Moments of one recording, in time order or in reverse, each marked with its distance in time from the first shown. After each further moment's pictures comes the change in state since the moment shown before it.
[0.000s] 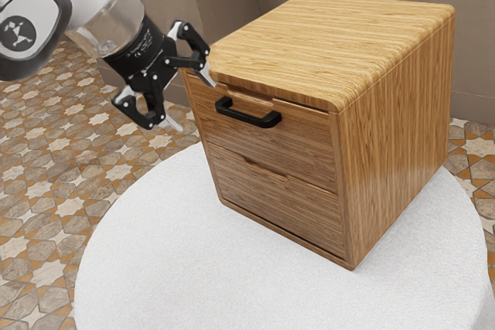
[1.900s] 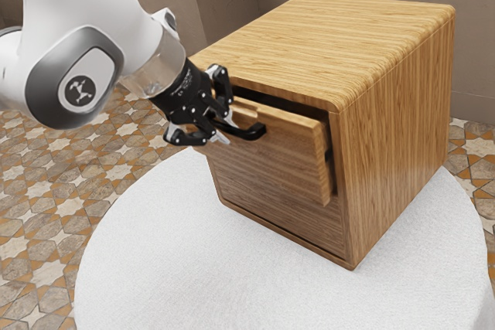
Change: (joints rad) arm -0.016 0.036 -0.004 -0.147 0.021 0.223 -0.070
